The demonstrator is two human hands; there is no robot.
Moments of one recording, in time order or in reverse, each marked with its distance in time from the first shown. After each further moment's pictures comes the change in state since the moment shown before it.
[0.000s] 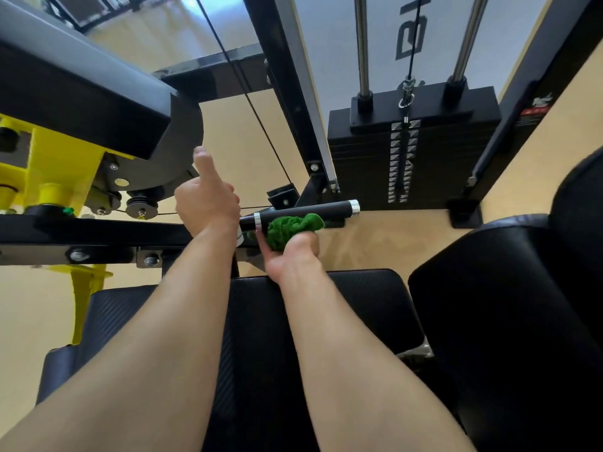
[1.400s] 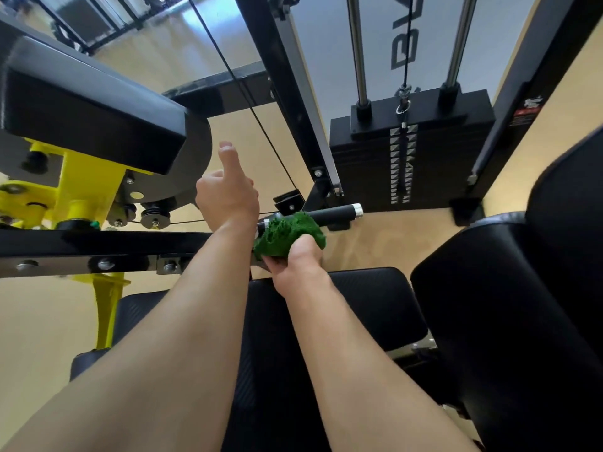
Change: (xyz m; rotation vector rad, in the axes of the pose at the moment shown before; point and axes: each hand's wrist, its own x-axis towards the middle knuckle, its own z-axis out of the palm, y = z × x) left_hand -0.009 0.032 0.008 0.055 -0.072 0.079; right_hand -0.039 0.004 0.009 -0.041 -0.002 0.001
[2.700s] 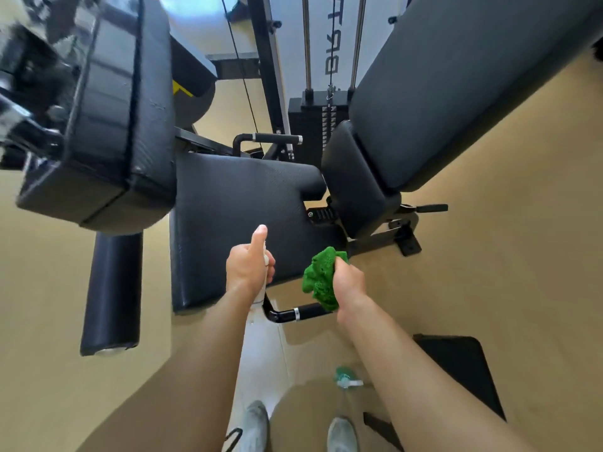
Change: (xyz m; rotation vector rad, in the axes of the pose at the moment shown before) left_hand -0.430 -0.036 -0.342 0.015 -0.493 -0.273; right_hand -0.369 0.097 -0.387 -0.744 0.210 -0.385
